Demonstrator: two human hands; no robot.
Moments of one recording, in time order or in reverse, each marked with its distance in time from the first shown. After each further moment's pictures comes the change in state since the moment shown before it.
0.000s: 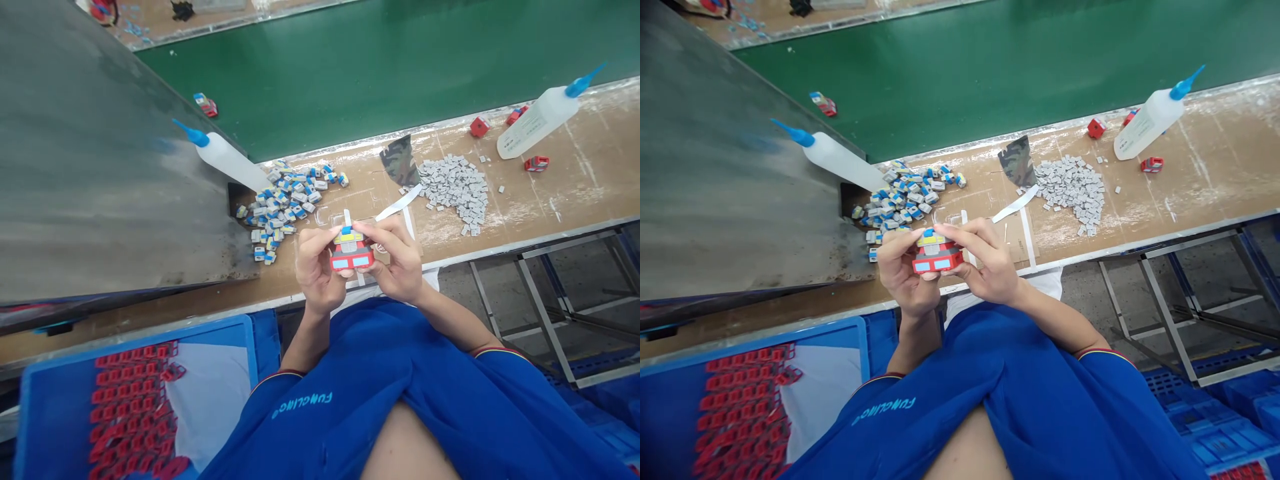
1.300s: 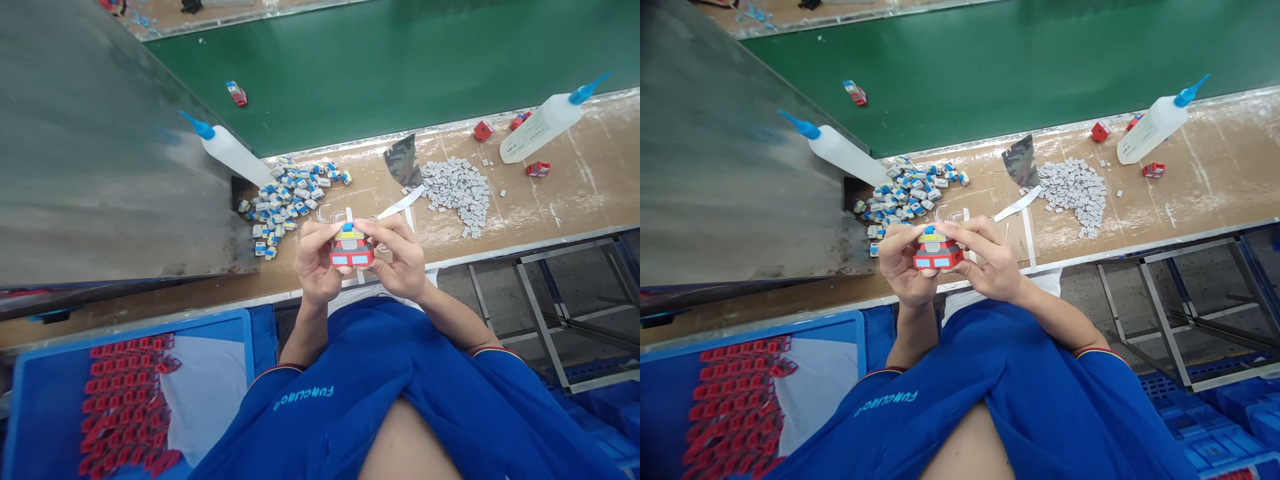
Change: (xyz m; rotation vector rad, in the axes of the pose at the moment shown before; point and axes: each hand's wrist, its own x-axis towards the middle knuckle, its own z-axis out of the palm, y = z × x) left_hand -0.001 -0.012 -0.002 -0.121 0.011 -0.011; right_hand 0.007 0.003 -0.003 0.021 -0.008 -0.066
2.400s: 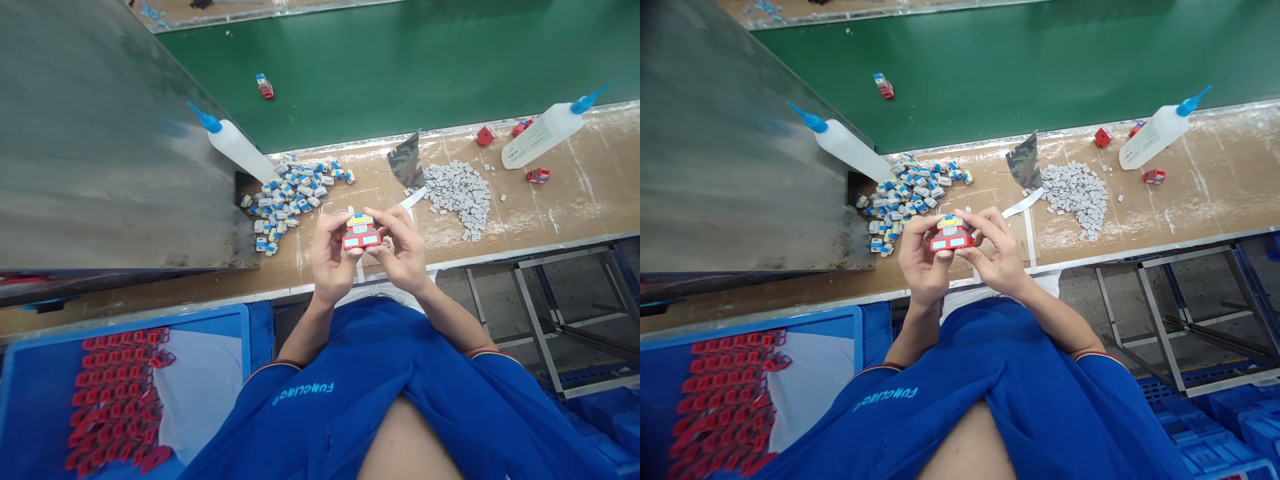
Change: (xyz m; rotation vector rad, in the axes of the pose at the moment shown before) left_hand -0.005 0.013 0.016 0.053 0.048 -0.224; right_hand -0.007 0.010 0.001 0.102 -0.009 0.251
